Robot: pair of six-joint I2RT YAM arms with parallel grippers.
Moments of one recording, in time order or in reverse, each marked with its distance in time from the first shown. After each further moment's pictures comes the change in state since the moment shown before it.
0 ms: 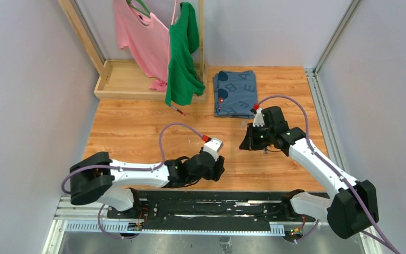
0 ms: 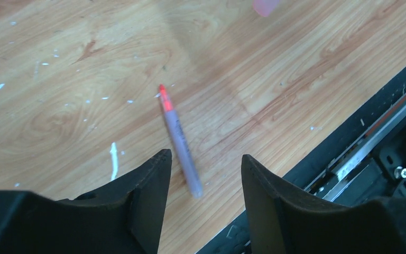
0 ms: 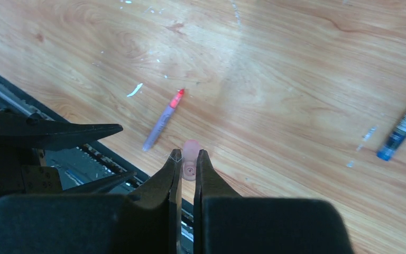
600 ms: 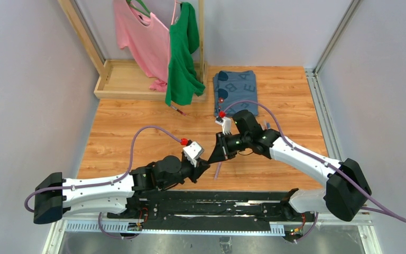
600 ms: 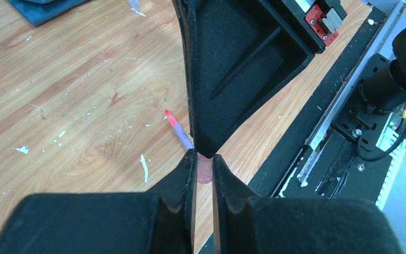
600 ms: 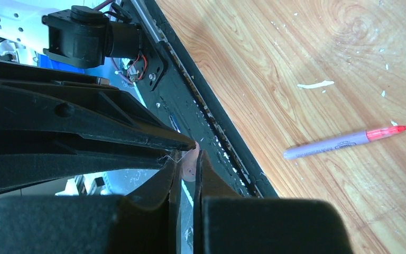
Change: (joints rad) left arm 0.002 -0.457 -0.187 0.037 0.087 0.256; right arm 0.313 0.142 0.038 0.238 -0.329 0.156
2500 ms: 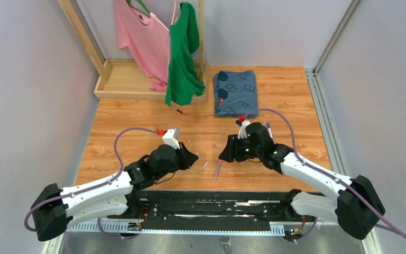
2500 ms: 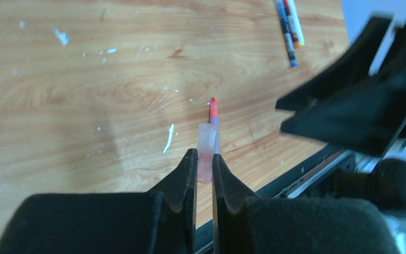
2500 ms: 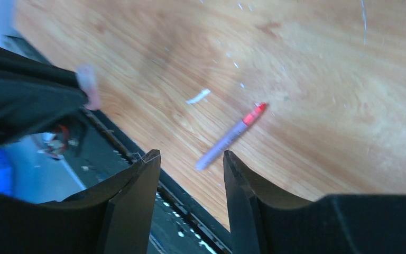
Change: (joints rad) left arm 0.286 0.007 -0.013 -0.185 0.023 -0.645; right arm 0.005 -0.151 -0.266 0.142 0.463 0.076
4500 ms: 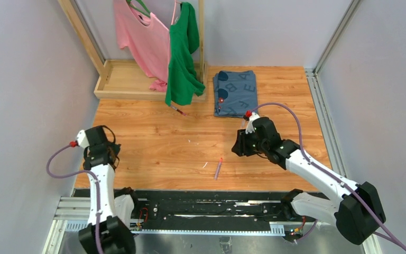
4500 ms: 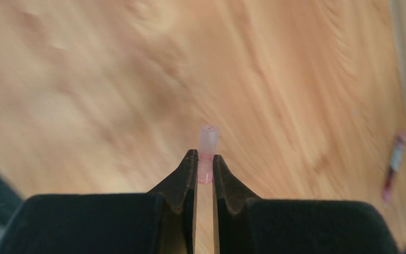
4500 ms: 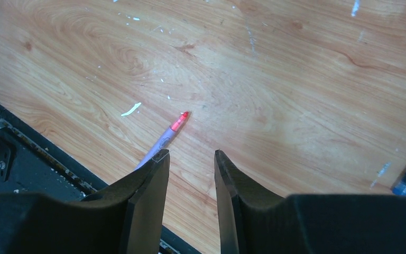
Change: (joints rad) left arm 1.424 -0.102 0.124 -0.550 0.043 0.219; right arm -0.156 -0.079 0.067 -0.152 0.074 -0.201
